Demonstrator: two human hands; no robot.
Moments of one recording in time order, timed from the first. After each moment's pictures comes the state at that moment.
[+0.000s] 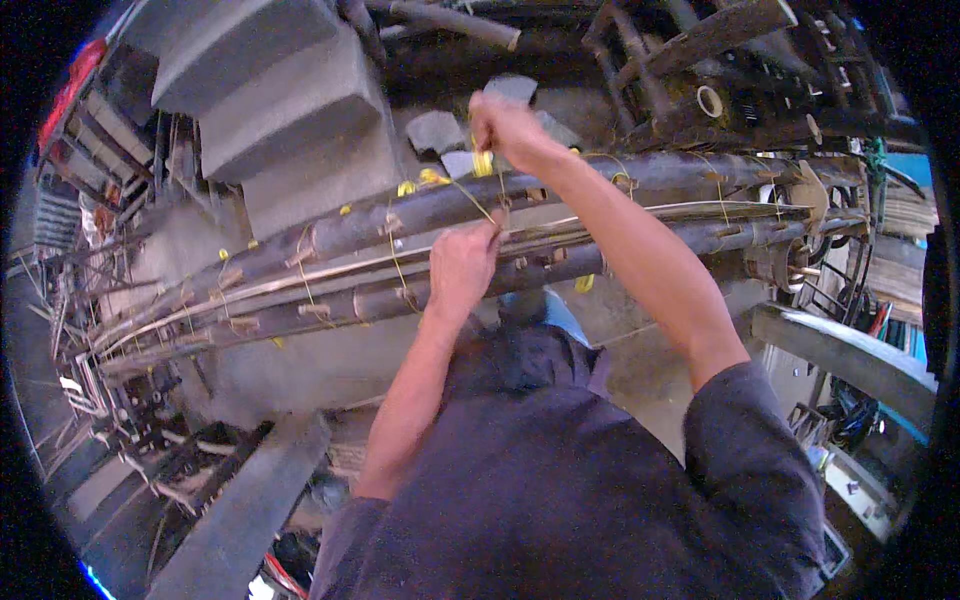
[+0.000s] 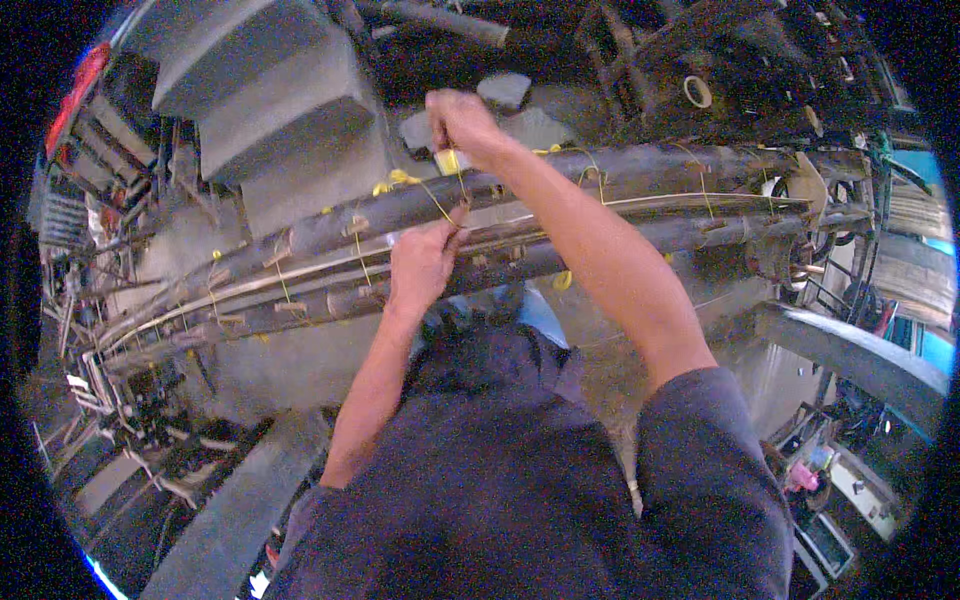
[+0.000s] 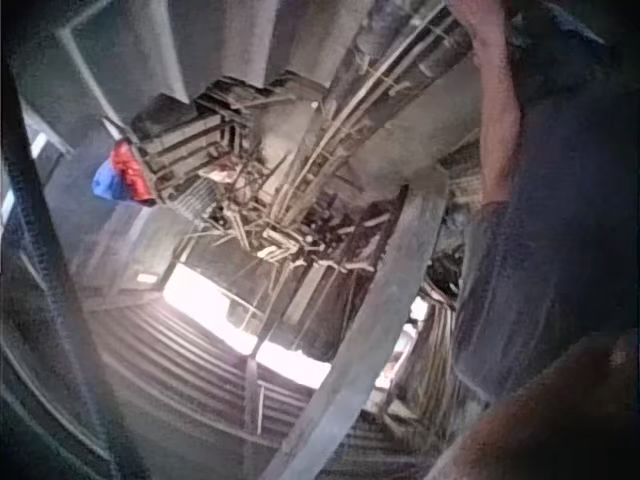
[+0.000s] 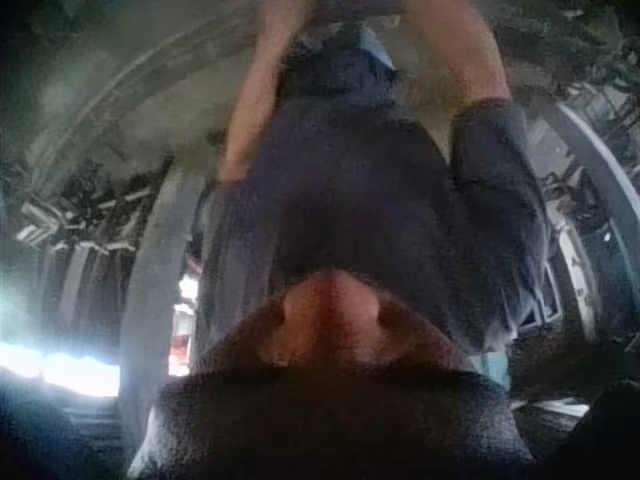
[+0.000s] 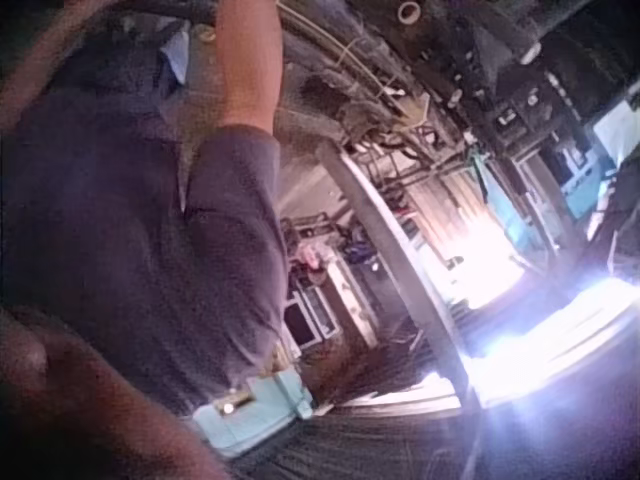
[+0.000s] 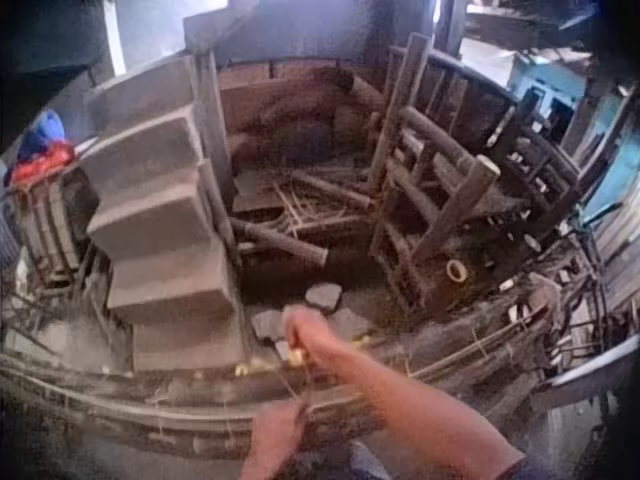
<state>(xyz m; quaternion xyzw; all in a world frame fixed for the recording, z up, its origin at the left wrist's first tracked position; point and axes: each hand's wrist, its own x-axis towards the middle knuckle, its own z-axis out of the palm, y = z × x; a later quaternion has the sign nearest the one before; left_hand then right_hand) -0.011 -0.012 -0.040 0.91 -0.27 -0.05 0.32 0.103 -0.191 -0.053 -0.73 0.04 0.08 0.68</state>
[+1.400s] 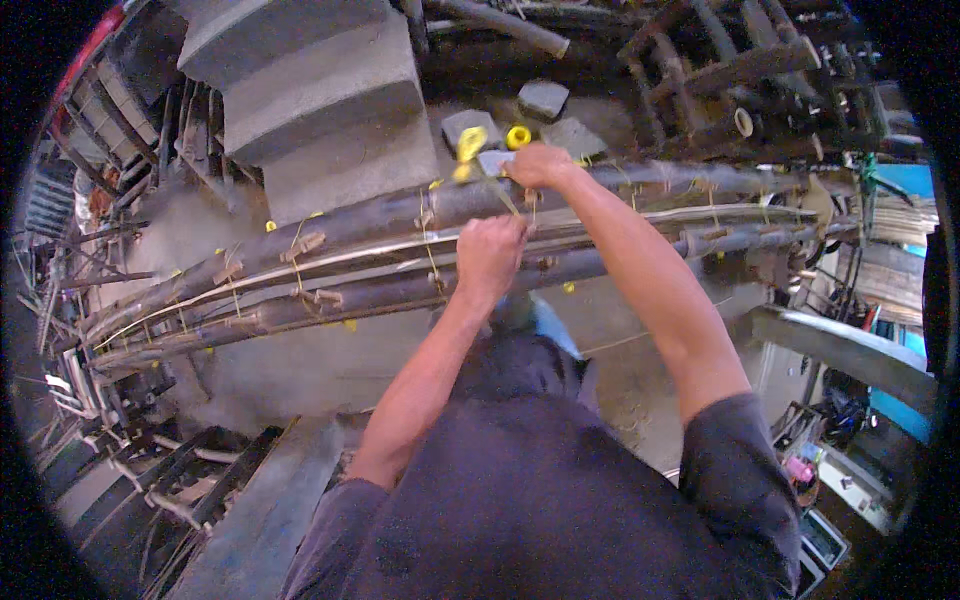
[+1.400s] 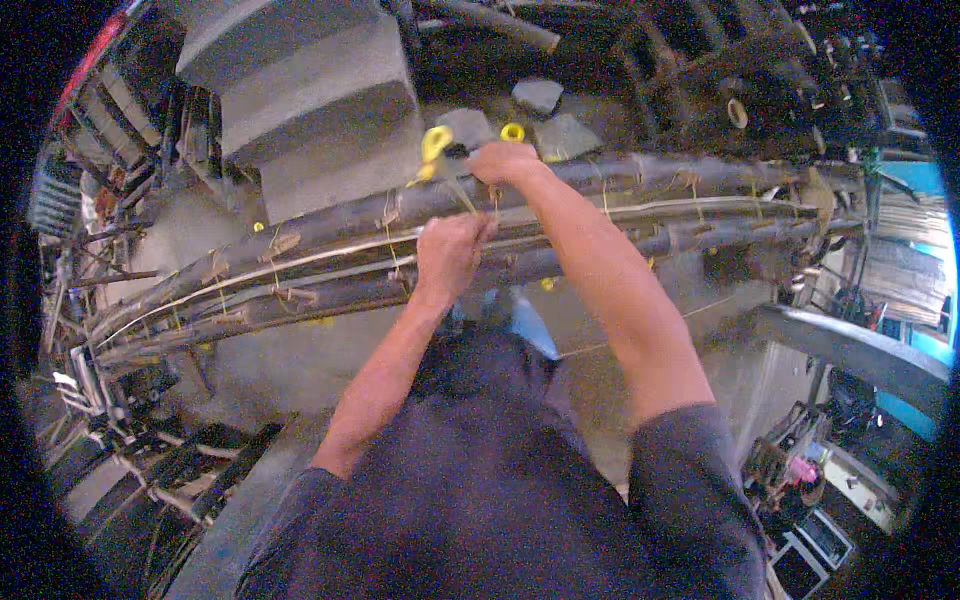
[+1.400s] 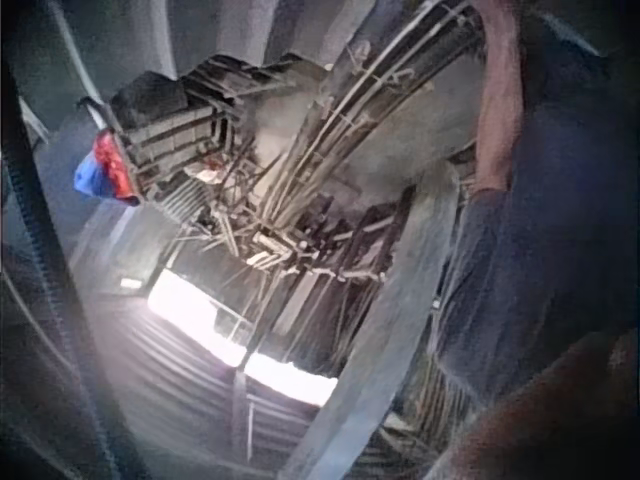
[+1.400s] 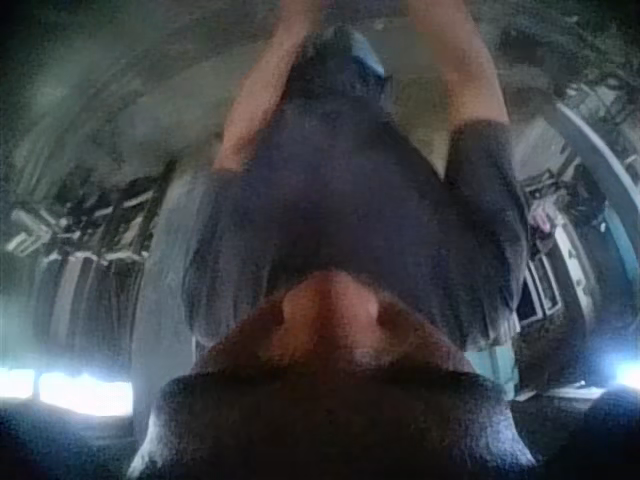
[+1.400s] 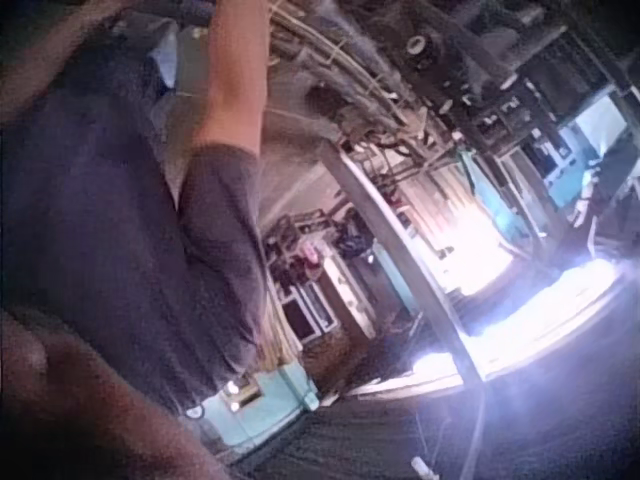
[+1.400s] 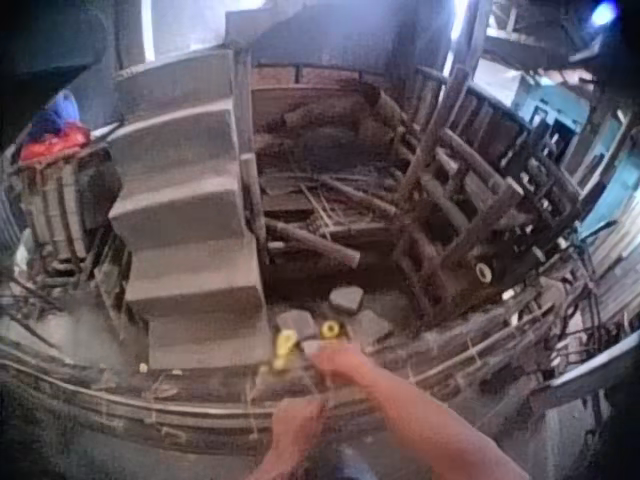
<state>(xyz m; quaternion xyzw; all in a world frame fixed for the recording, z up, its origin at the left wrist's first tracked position) 0.023 0.144 -0.056 0.89 -0.32 0.00 0.34 0.124 -0.020 -0.034 -0.98 0.01 0.16 0.14</state>
